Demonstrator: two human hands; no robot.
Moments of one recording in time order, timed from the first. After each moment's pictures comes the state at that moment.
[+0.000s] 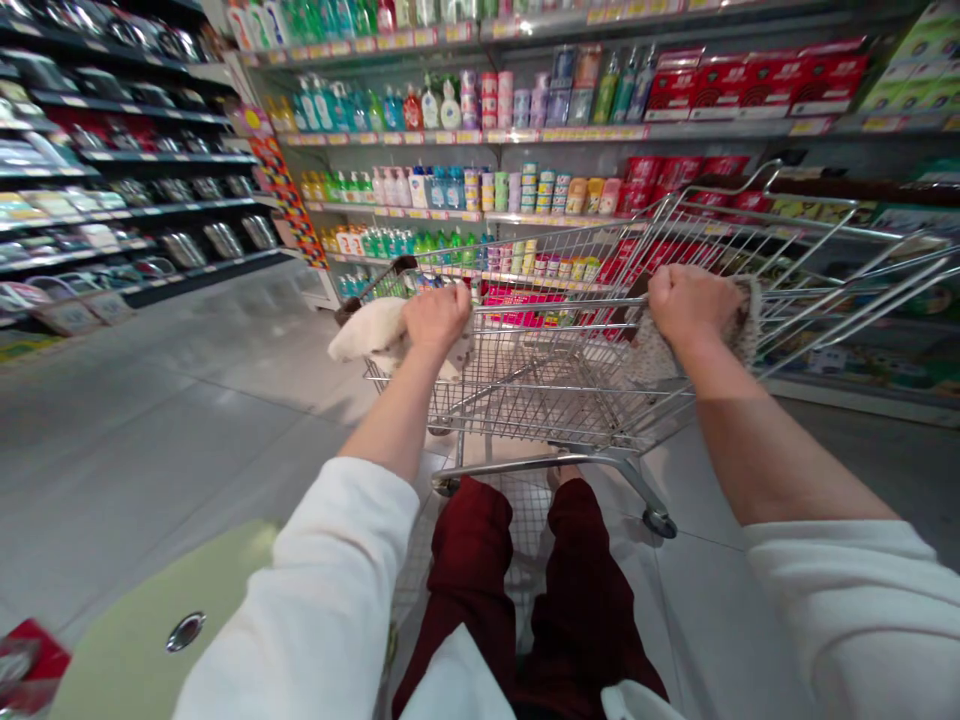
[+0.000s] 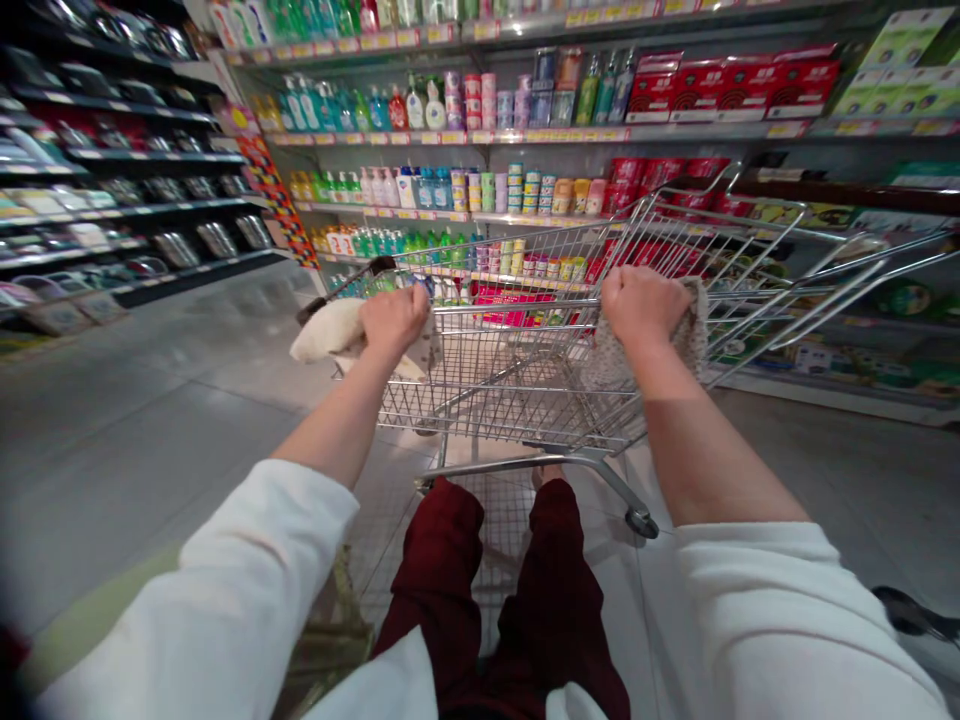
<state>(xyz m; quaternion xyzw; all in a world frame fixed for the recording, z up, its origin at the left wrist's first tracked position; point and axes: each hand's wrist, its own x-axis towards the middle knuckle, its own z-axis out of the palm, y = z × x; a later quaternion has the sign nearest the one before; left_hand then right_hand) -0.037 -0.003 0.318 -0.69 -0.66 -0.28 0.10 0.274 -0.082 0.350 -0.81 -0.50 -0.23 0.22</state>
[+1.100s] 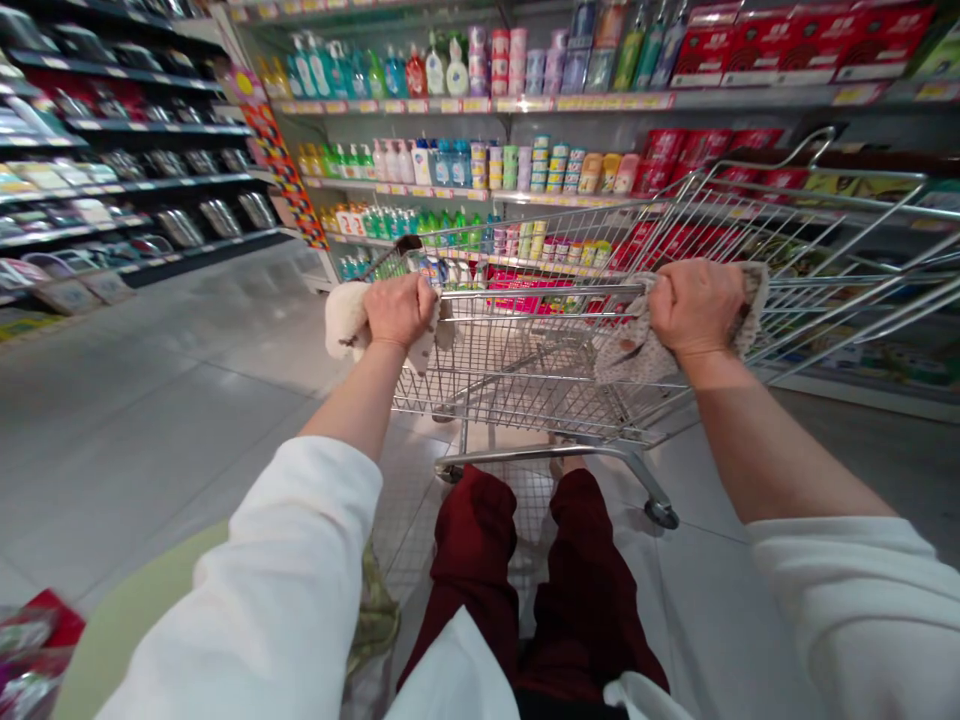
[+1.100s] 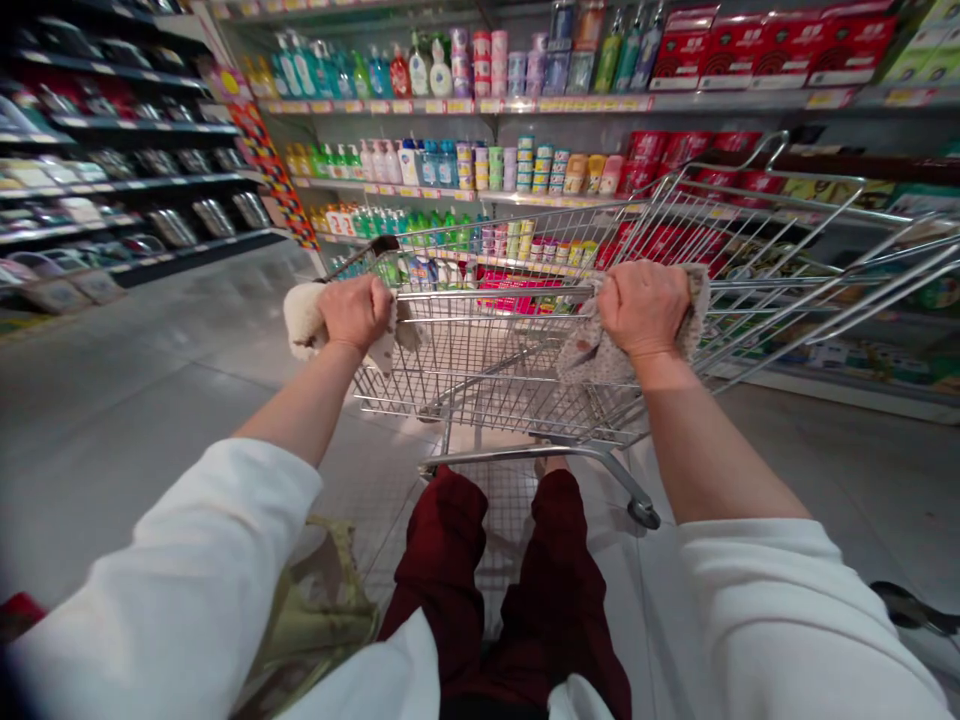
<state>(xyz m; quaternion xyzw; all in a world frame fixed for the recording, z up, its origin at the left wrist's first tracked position) -0.112 0.013 0.291 -0.72 -0.62 -0.27 0.18 0.282 -0.081 0.317 -0.70 -0.63 -0.27 0.21</state>
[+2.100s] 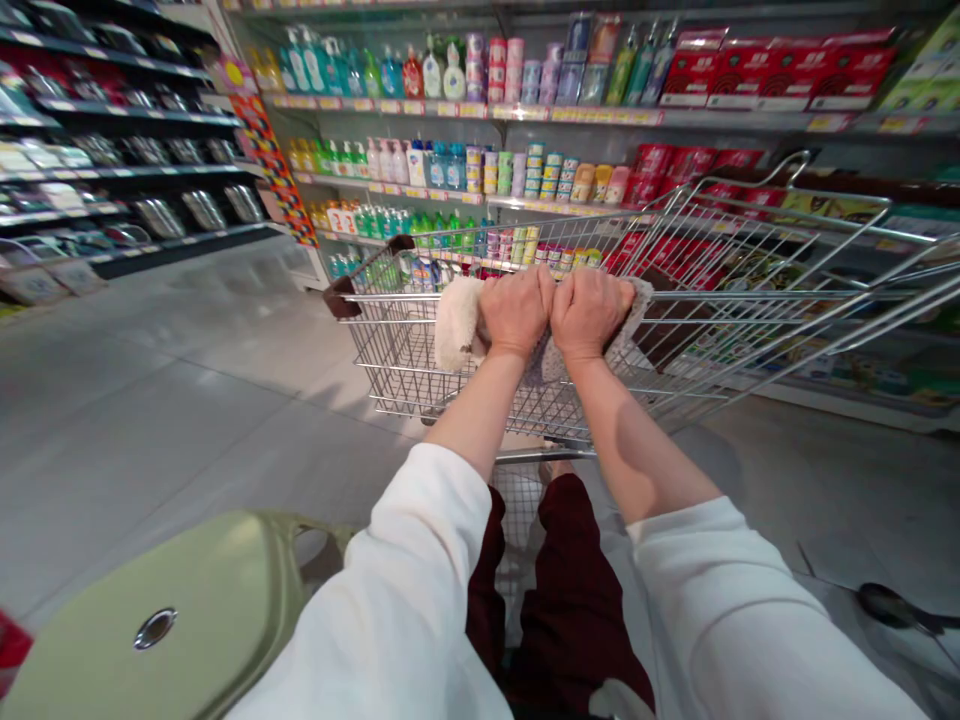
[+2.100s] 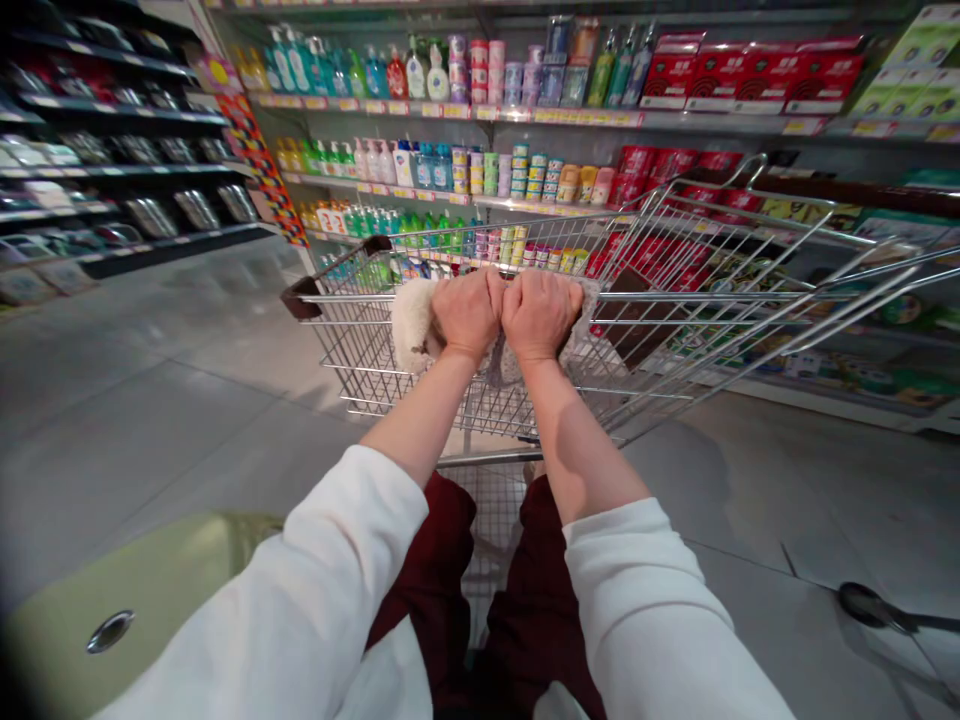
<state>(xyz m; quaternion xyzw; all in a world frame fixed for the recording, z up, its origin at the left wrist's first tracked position) 0.062 -0.029 0.309 -0.75 -0.54 -0.36 0.07 0.162 -0.055 0.306 -0.72 -0.58 -0.24 0.29</state>
